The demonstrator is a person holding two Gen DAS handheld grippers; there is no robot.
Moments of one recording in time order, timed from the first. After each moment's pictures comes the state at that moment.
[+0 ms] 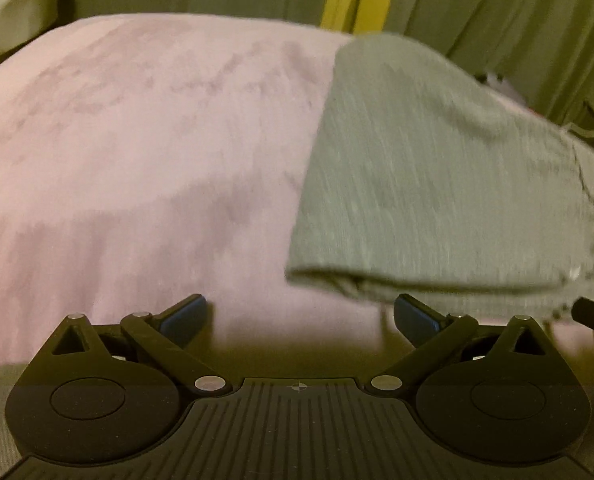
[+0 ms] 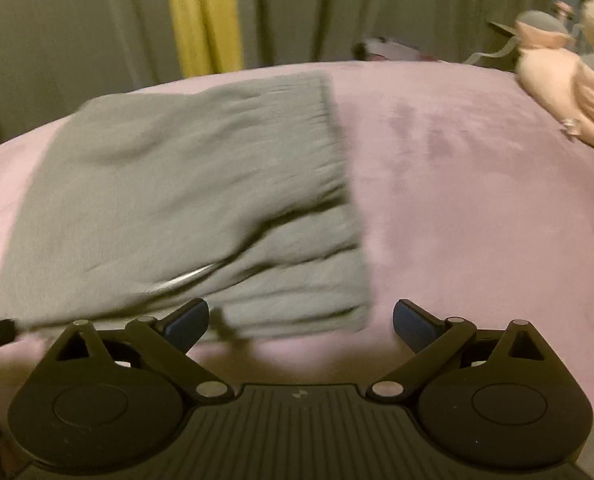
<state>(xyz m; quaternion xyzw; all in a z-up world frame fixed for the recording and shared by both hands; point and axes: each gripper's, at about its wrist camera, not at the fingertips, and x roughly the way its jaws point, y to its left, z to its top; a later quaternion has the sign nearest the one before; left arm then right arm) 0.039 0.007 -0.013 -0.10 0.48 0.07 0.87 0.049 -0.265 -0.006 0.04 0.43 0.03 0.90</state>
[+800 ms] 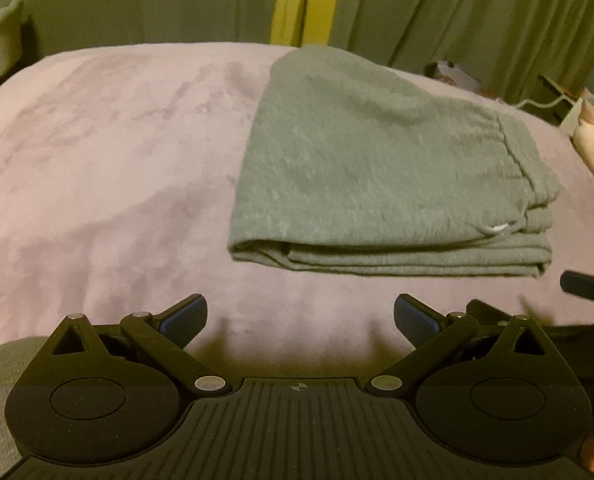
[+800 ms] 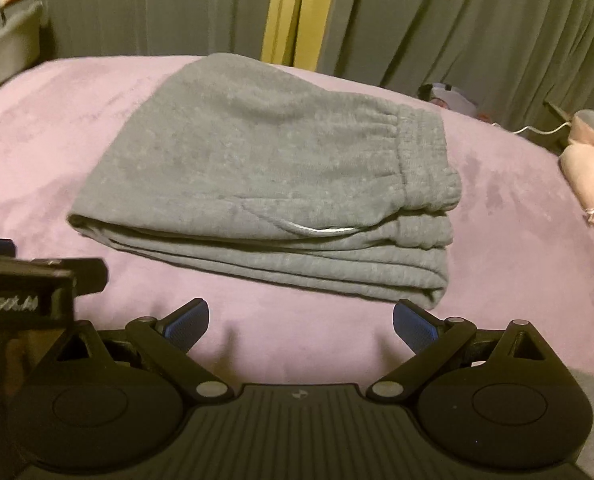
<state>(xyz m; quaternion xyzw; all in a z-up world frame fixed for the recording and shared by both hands) 0.006 -0.027 0.020 -0.07 0.46 0.01 0.88 0.015 -0.194 0.012 -0.11 0.43 0.06 0.90</state>
